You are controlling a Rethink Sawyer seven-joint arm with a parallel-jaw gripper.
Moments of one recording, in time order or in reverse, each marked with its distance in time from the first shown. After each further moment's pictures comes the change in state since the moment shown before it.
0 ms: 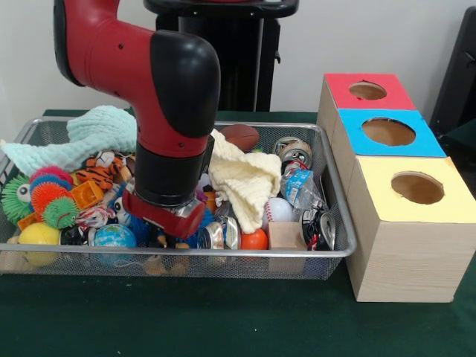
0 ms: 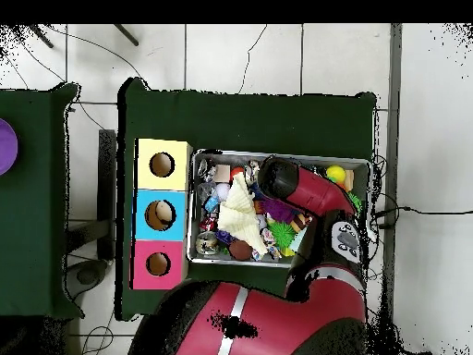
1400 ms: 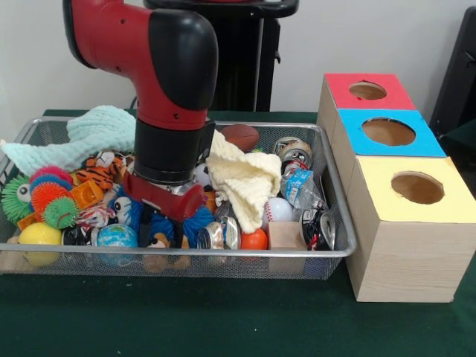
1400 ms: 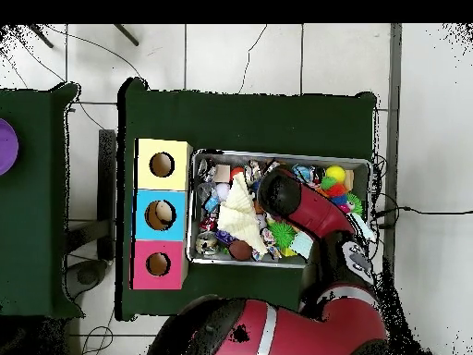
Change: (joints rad) arm -0.062 -0.100 0.089 0.201 0.053 -0.222 0.000
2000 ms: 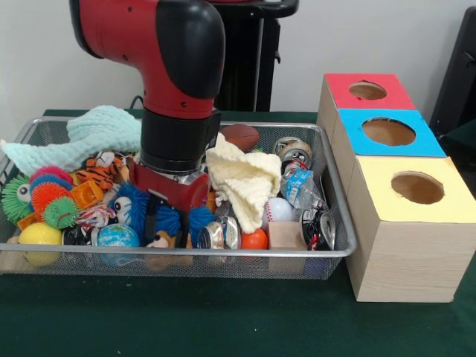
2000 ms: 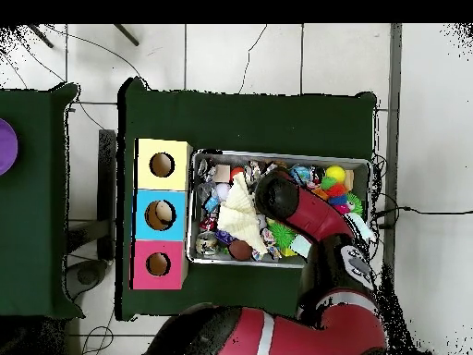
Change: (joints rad) arm 0.005 -0.032 0.003 0.038 0.001 -0.001 0.000
